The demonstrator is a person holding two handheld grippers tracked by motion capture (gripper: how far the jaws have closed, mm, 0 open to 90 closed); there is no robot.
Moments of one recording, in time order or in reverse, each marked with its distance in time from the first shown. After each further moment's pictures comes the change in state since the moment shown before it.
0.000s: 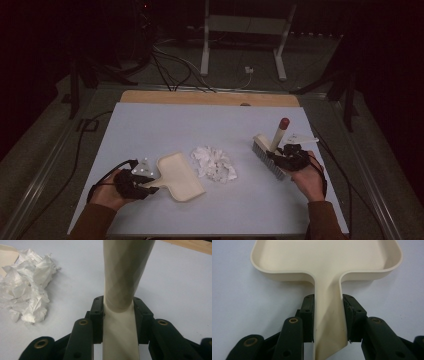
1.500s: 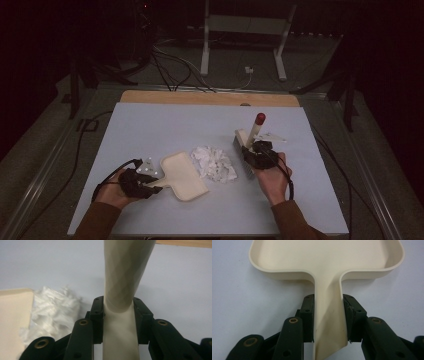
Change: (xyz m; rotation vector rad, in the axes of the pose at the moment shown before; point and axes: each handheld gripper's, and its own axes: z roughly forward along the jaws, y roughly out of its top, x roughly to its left) left arm 0.001 0.004 0.009 -0.004 -0.021 -0.007; right arm 0.090 0.039 0.031 -0.039 -0.153 0.222
